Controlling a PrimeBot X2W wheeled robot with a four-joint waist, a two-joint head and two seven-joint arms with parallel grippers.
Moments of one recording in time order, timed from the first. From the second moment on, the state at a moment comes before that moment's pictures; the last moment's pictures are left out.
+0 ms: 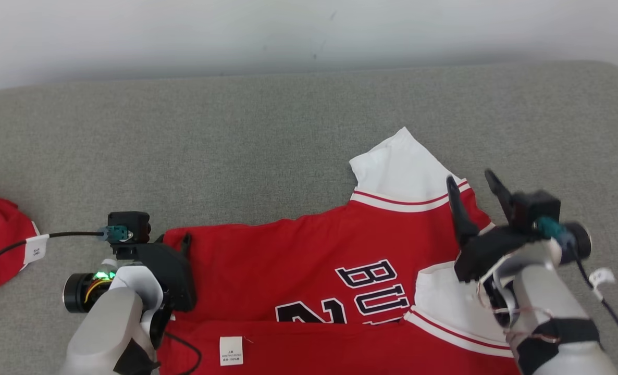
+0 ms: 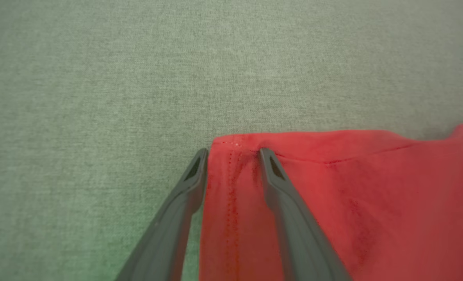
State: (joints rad) left arm -0.73 0.14 -0.25 1.08 -0.42 -0.13 0.07; right arm -0.53 -0.16 0.07 0.66 0.11 0.13 -0.19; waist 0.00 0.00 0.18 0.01
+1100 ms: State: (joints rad) left arm -0.83 0.06 -0.48 1.01 -0.50 -0.13 -0.03; right arm -1.07 -0.42 0.41 0.96 0.36 0.13 0.50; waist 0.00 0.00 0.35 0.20
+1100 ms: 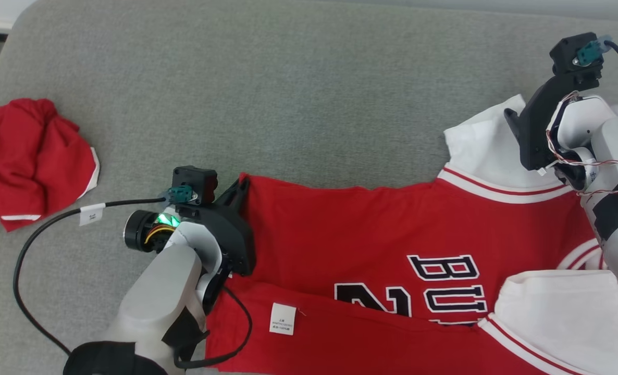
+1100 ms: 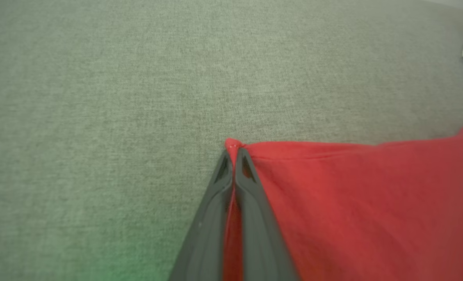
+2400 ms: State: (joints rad) left arm -0.78 0.11 -0.51 1.08 -0.54 -0.12 -0.26; right arm -0.99 -0.37 0.29 1.09 0.30 0.13 -0.02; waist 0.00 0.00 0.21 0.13
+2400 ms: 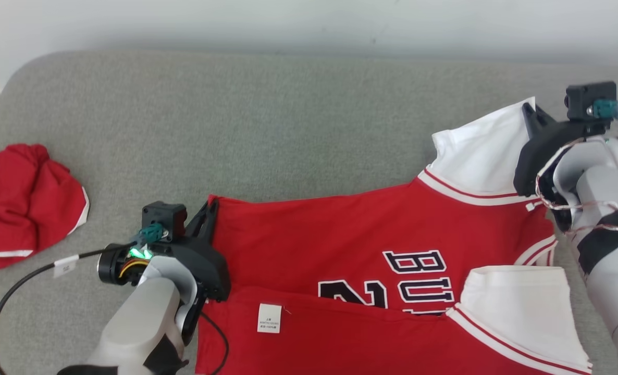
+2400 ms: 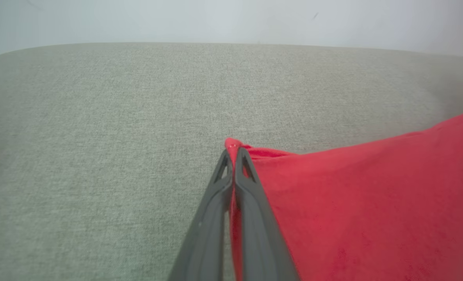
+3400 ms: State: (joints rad) left arm -0.25 0.16 -0.27 0.68 -0.44 -0.07 -0.26; right arm -0.30 -0.30 0.18 0.65 0.57 0.13 -0.13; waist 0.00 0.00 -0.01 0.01
